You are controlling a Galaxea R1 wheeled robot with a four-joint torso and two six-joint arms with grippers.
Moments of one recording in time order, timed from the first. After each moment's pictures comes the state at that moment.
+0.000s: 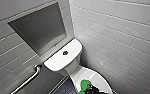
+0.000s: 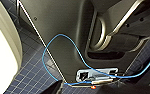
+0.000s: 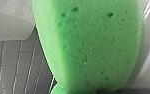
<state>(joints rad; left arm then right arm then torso) 1.46 2.96 -2.65 1.43 -0.13 -1.31 -0.74 3.08 -2.54 0.07 -0.02 0.34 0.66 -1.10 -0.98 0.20</state>
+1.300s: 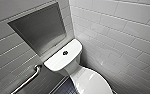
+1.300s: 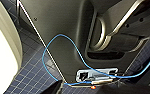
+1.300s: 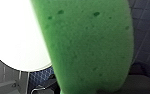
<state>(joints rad) 1.46 2.96 -2.65 1.43 -0.13 -1.31 -1.02 2.33 -1.90 0.07 0.12 0.34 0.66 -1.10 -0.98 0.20</state>
